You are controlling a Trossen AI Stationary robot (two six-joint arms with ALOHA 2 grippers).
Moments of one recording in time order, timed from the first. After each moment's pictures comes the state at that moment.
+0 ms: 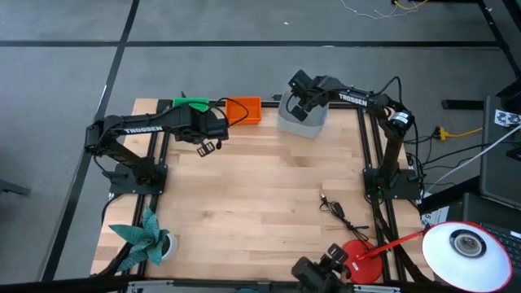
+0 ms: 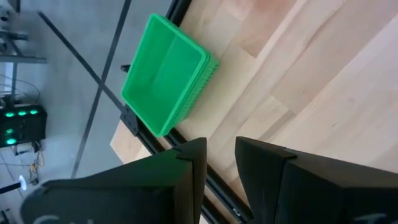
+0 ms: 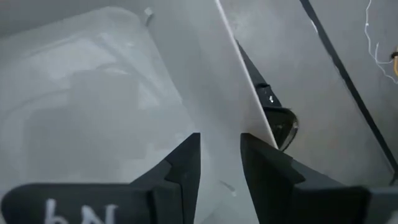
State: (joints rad) left arm 0.21 1.43 1.35 -1.45 -0.62 -0.42; right arm -0.69 1.89 1.48 -0.81 0.39 -0.08
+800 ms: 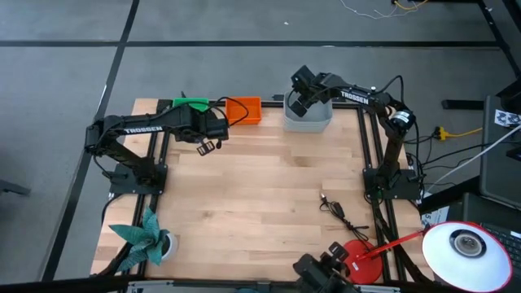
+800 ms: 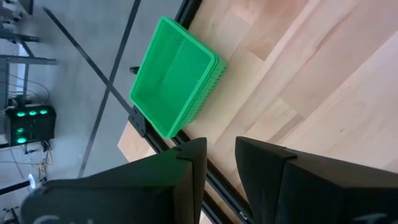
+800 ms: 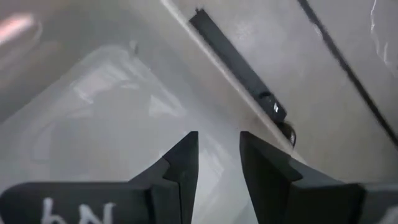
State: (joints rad) left arm 0.20 1.43 1.35 -1.45 -0.65 -0.42; right arm -0.73 1.88 1.48 -0.74 0.34 -0.08
